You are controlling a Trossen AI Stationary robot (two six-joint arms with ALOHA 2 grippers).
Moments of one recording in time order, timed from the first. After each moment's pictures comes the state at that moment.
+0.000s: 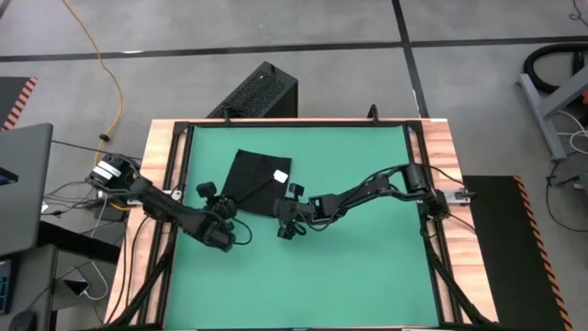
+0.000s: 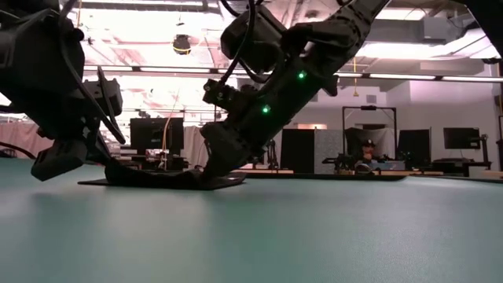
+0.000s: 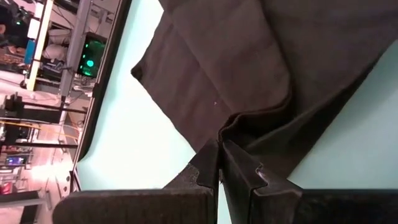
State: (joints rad) left arm -0.43 1.51 0.55 -0.68 -0.93 -0.70; right arm 0.11 2.10 1.28 0.10 0.39 0.11
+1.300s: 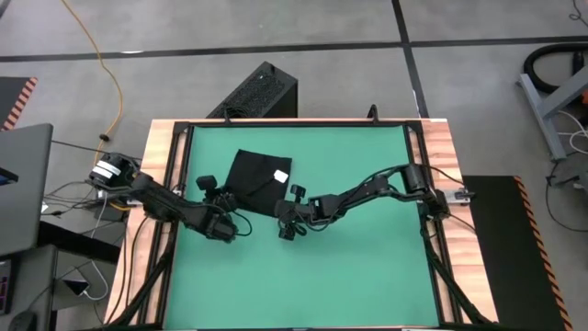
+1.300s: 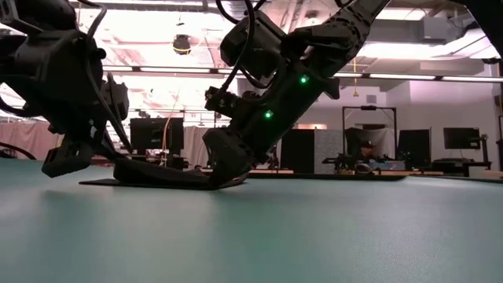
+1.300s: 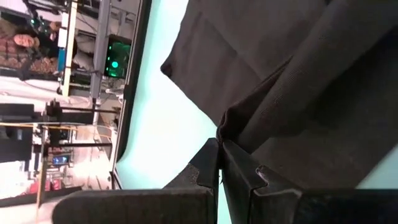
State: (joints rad) left arm -0.33 1.50 0.55 -0.77 -0.98 -0.58; right arm 0.11 2.11 1.28 0.03 0.36 0.17
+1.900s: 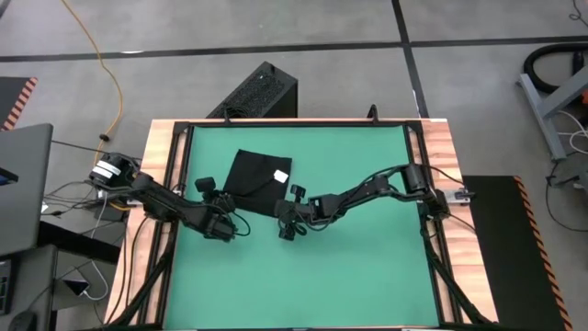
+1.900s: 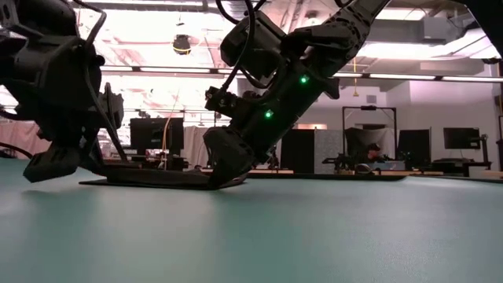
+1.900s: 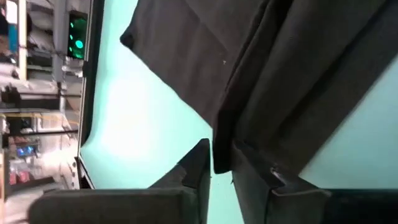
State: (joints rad) left arm -0.33 1.49 0.54 -0.81 -0.83 -0.63; right arm 0.12 2.11 1.28 0.03 0.34 0.18
